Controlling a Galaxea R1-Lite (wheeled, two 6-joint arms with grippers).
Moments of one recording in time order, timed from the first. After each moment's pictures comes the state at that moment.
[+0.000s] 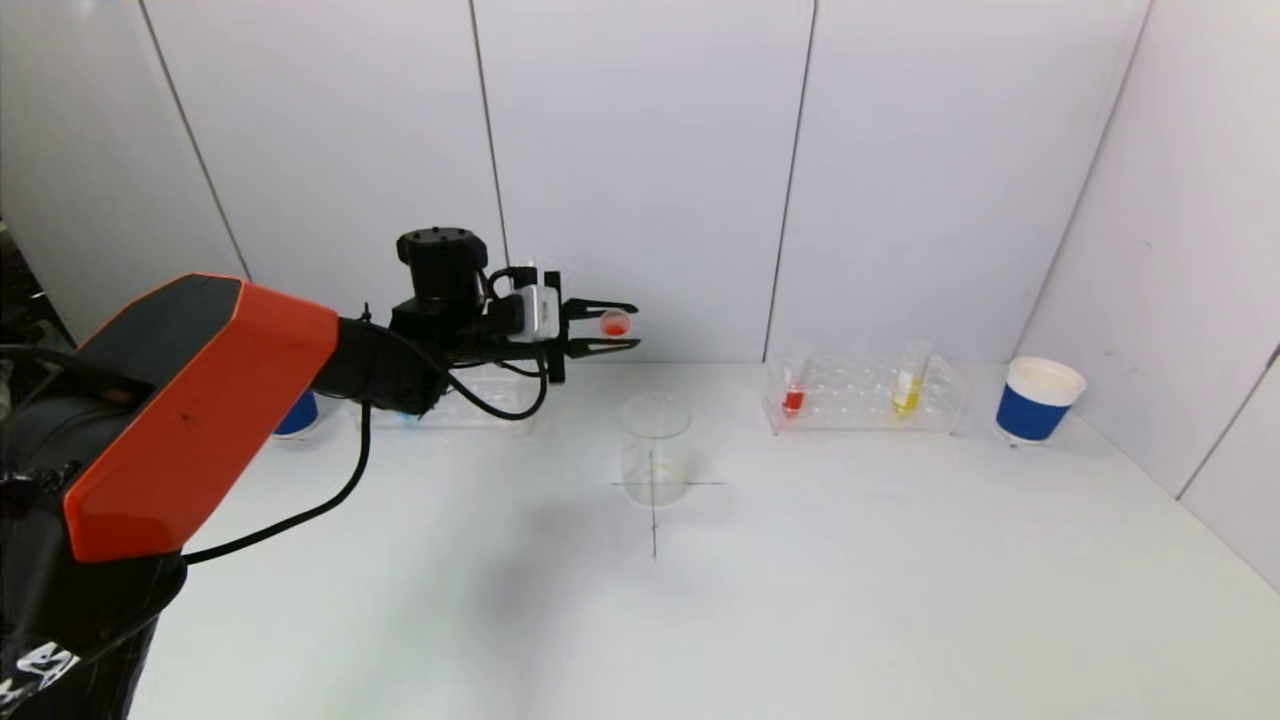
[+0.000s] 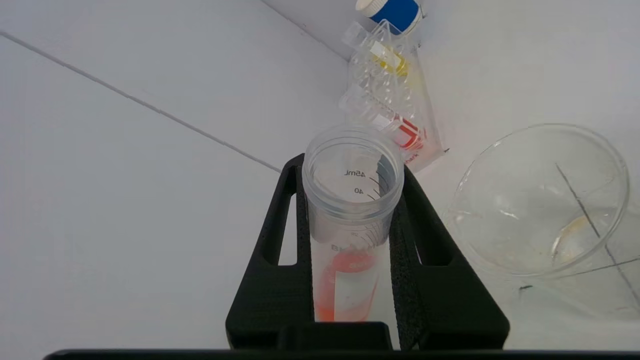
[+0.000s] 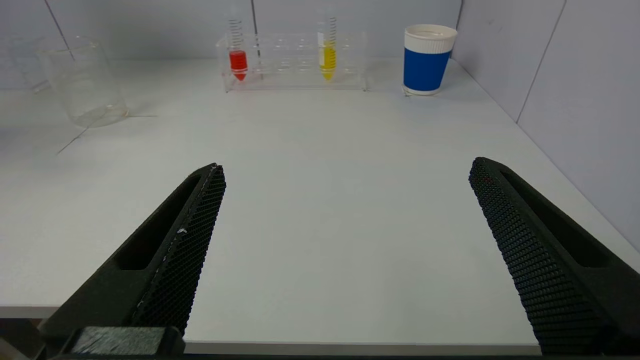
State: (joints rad) left arm -0.28 2.34 -1.61 -0.73 -1.15 0.99; right arm 0.01 0.00 0.00 -0.01 -0.01 0.03
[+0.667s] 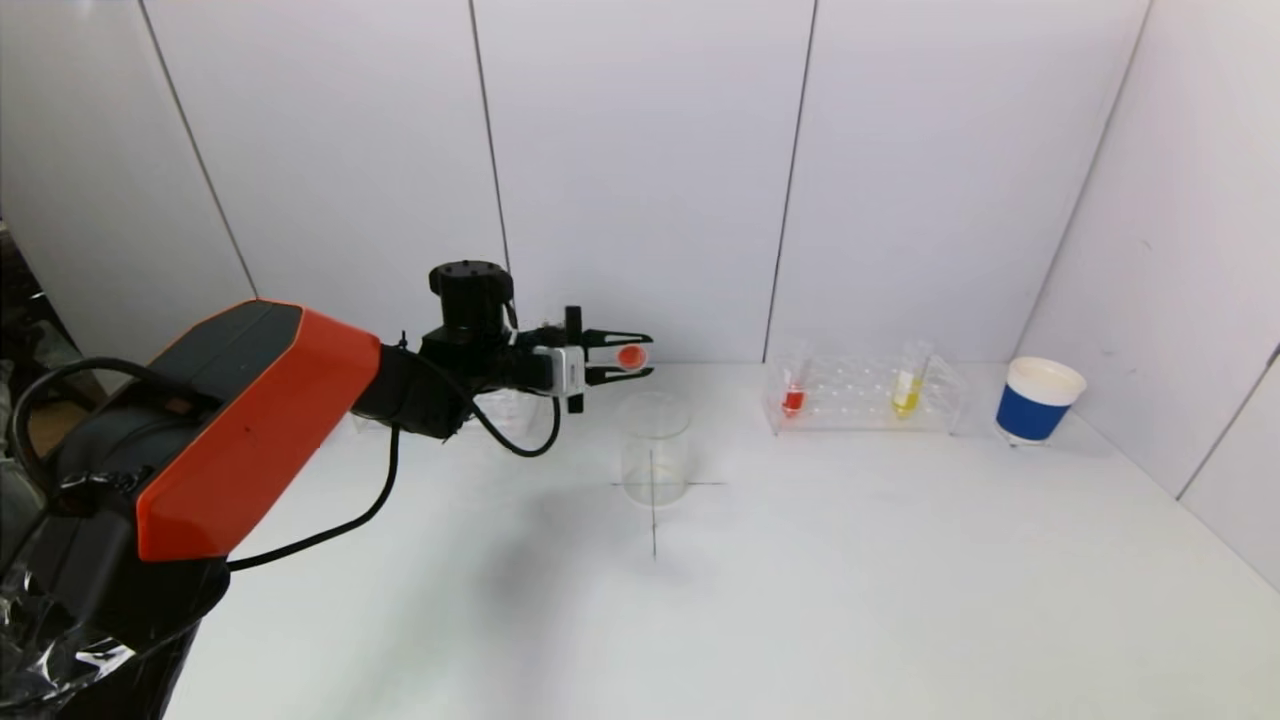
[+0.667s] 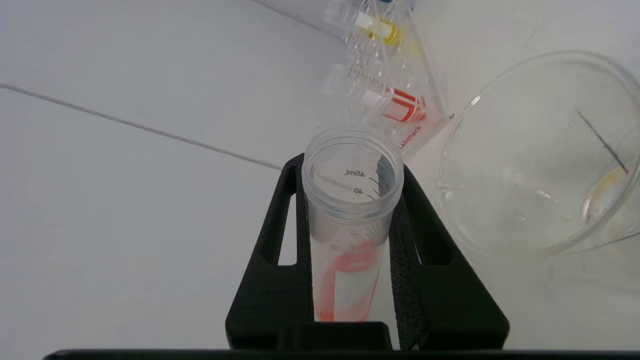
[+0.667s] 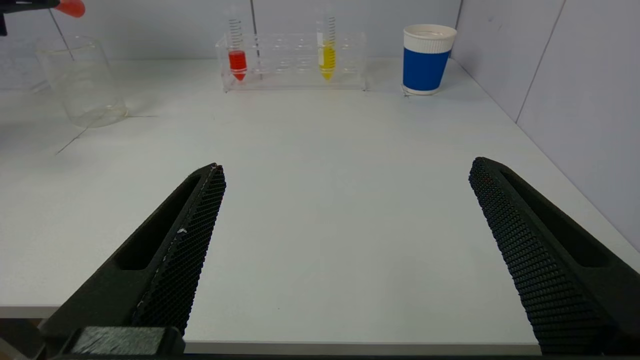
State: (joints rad) left arm -0.31 2.41 -1.62 -0.74 -1.10 1.23; right arm 0.01 0.00 0.00 -0.01 -0.01 0.03
